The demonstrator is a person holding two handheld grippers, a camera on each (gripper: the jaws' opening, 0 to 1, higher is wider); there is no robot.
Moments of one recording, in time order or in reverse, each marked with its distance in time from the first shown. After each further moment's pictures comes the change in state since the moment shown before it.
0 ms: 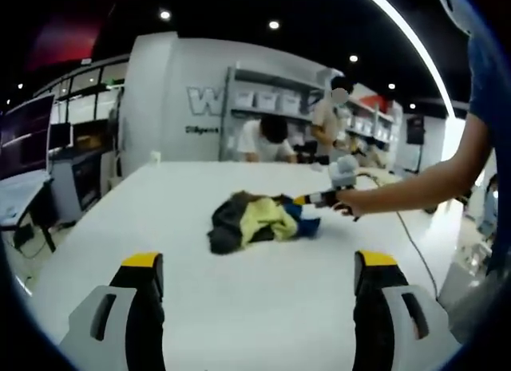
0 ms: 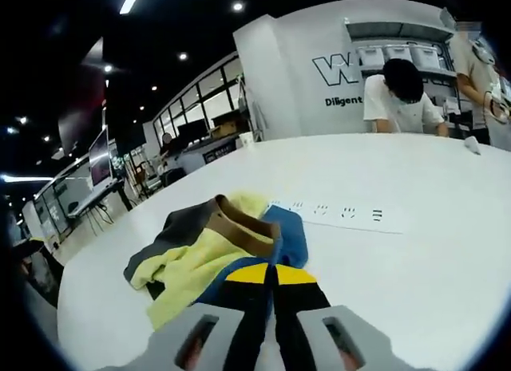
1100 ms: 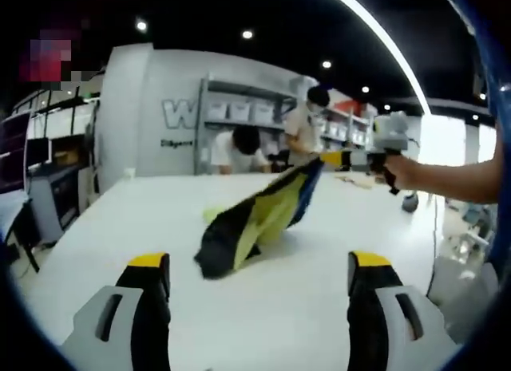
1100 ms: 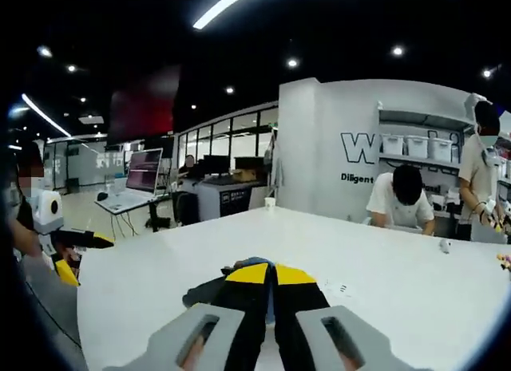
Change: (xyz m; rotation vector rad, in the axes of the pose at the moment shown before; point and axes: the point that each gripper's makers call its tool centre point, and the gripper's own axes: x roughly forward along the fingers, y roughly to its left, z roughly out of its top) left arm 0.011 -0.040 0.017 0.056 -0.055 -0.138; right arm -0.204 0.079 0.086 -0.284 -0.287 -0.003
